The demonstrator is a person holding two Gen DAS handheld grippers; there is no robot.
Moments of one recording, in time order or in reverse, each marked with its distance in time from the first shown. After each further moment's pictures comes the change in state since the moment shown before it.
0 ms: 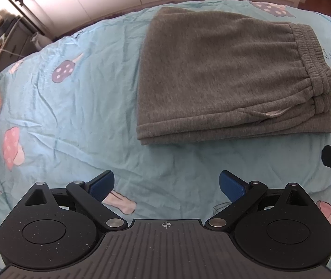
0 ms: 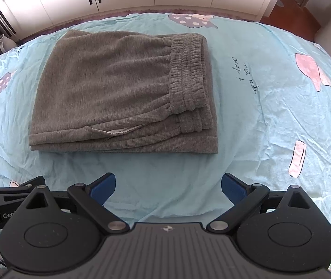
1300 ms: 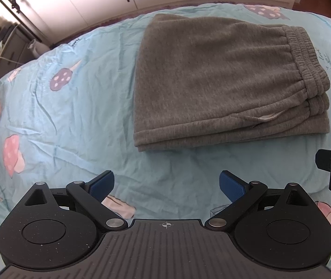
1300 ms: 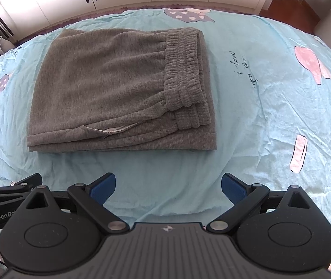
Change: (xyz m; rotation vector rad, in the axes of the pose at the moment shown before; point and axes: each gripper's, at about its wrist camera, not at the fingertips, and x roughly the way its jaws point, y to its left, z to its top) left arm -0.006 -0.004 0.002 0.030 -0.022 -0.010; right arm 0.004 -0.005 0.001 0.020 0.025 0.008
